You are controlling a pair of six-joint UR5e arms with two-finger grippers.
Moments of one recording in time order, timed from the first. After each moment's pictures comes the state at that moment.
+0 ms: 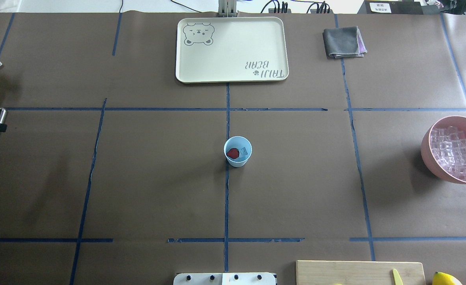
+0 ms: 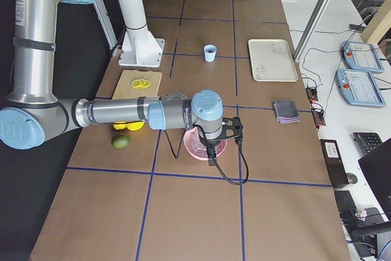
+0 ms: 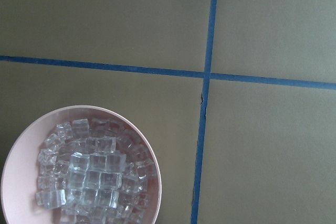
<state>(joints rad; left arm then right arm) -1.10 -1.47 -1.77 -2.32 -2.20 -0.63 1.60 -1.71 1.84 -1.57 2.40 -0.01</state>
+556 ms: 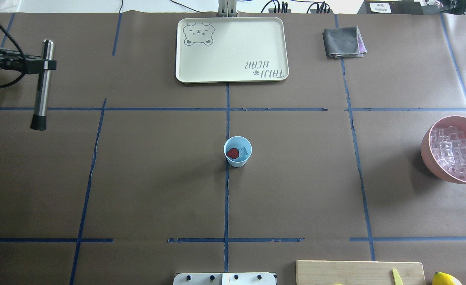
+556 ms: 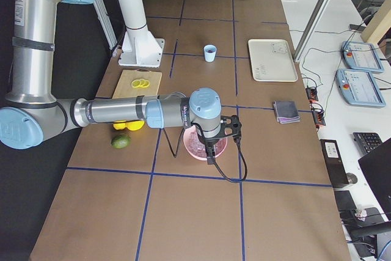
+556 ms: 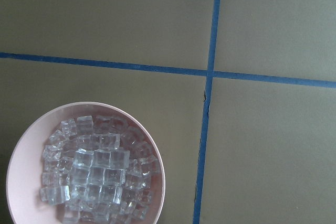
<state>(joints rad) -1.03 -1.71 -1.91 -2.38 -2.00 -0.76 1.60 -1.72 1.86 -1.57 2.40 -0.02</state>
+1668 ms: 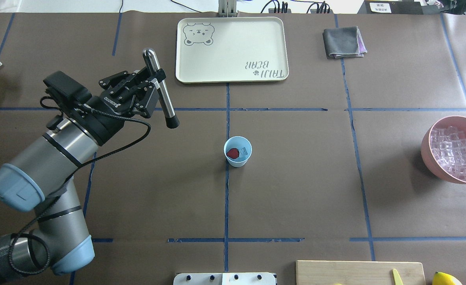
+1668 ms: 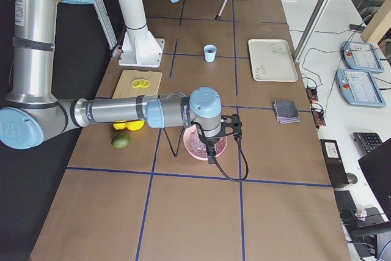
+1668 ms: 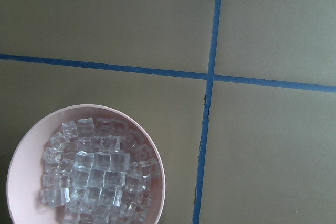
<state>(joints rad) -0.44 -1.91 -1.77 -3.06 -1.02 -0.63 1.60 -1.72 1.85 -1.56 2.39 -0.02</state>
